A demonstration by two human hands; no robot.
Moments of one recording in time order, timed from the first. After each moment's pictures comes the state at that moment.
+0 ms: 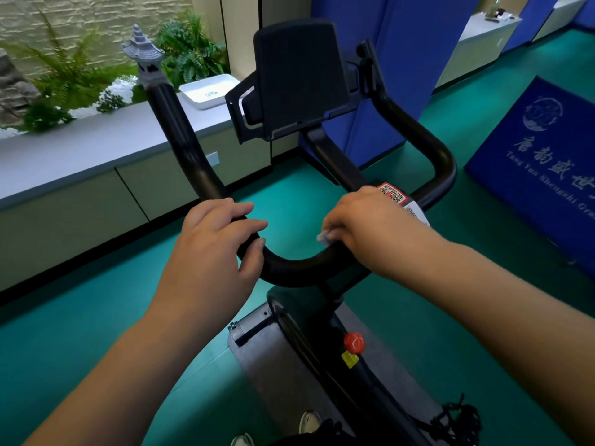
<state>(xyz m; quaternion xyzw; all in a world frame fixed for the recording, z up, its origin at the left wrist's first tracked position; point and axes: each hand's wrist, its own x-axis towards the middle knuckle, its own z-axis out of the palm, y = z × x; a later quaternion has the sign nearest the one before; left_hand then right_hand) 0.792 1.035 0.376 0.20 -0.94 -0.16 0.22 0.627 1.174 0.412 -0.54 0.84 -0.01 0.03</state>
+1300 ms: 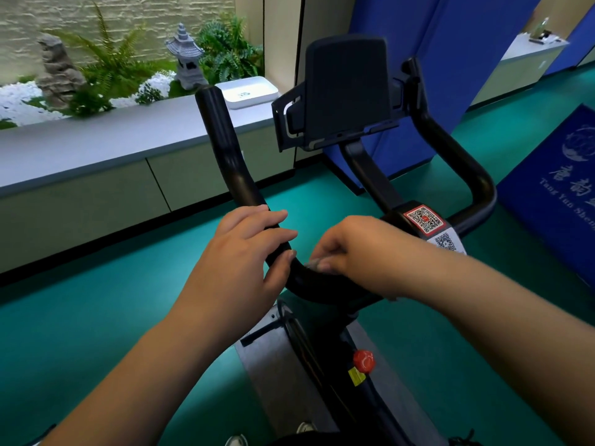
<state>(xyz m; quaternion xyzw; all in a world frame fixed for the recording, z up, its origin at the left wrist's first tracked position) 0.794 1.029 0.373 0.18 -0.94 -0.17 0.22 0.656 1.139 0.435 -0.49 0.83 -0.06 0.26</state>
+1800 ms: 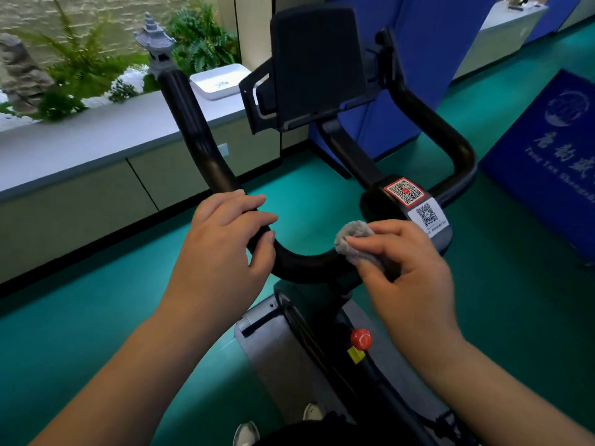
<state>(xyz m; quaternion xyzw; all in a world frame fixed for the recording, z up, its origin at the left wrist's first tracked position) 0.789 1.035 0.371 0.20 -0.93 -0.16 0.25 0.683 1.216 0.365 -0.35 0.78 -0.50 -0.06</state>
